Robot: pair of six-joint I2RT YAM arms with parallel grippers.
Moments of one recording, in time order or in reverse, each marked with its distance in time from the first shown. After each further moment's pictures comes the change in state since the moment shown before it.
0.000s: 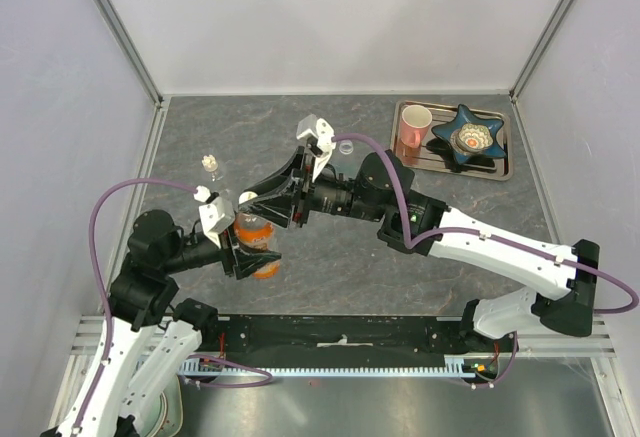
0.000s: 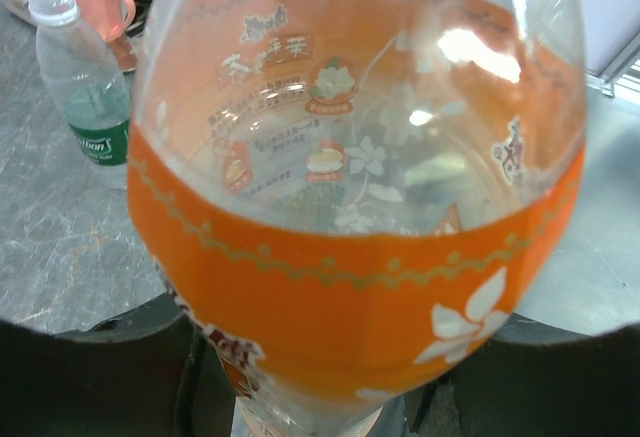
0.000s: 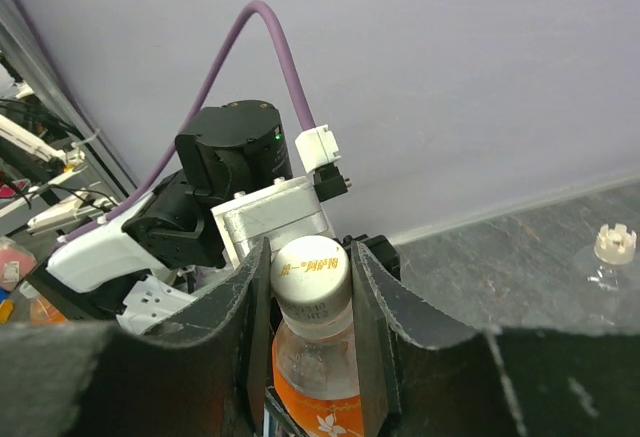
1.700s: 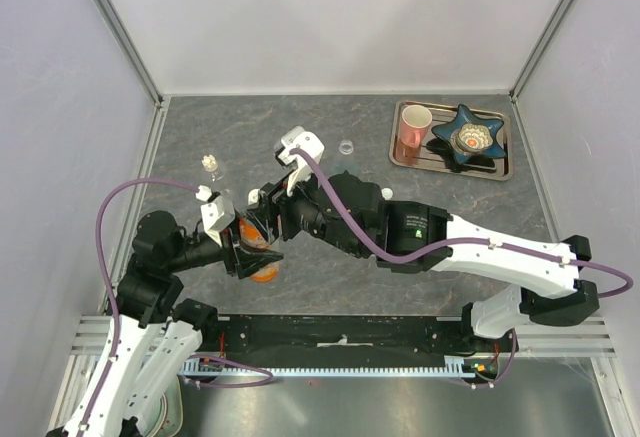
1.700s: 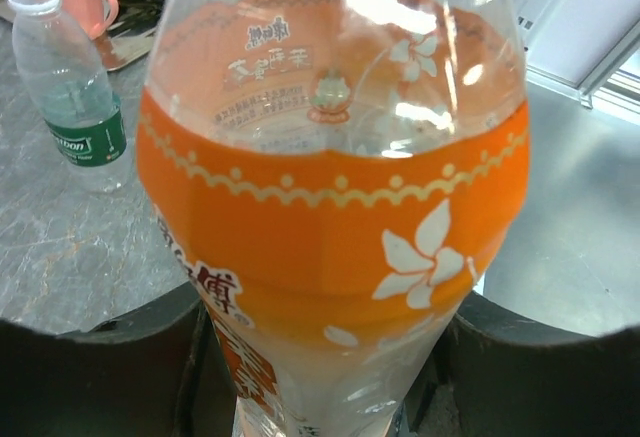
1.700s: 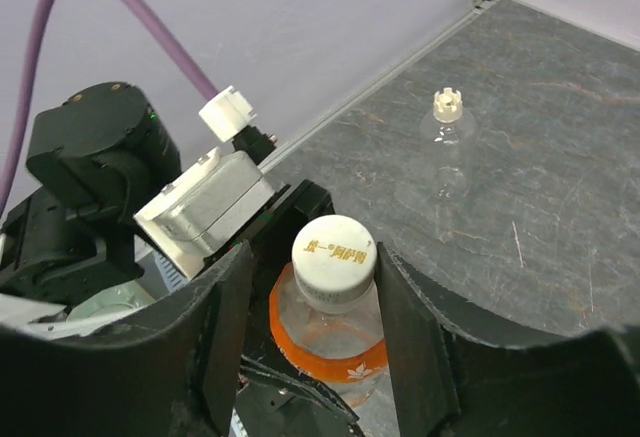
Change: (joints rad) left arm 0.030 -0.013 -0.085 0.079 0.044 -0.059; right arm 0.237 0.100 0.365 -0.617 0.718 0.000
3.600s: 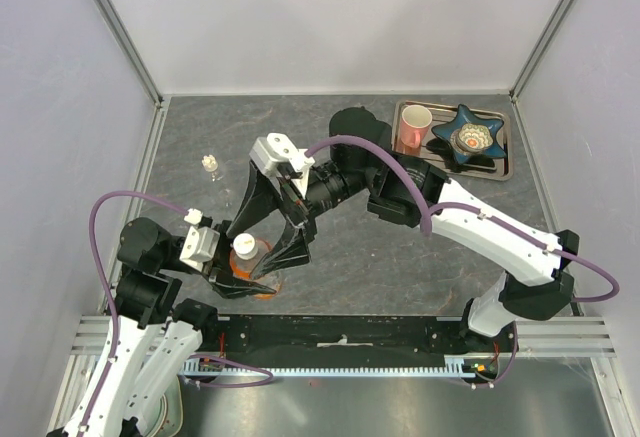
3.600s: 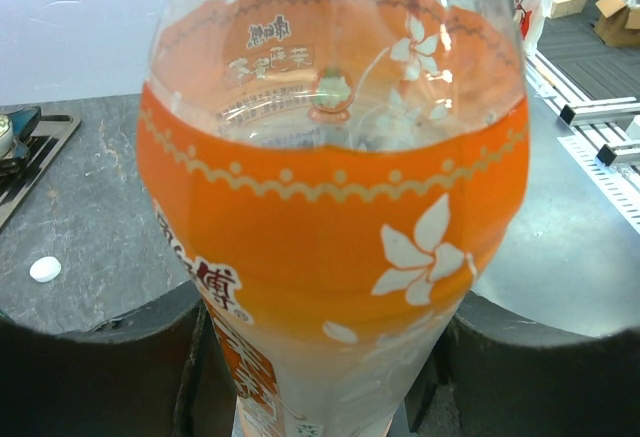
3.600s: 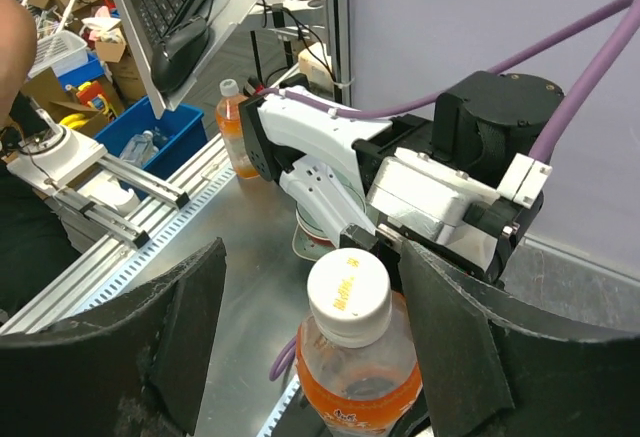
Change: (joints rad) left arm 0.002 -0.003 0.004 0.302 0.489 -0.051; right arm -0.237 0.101 0.194 0.057 -1.378 -0.304
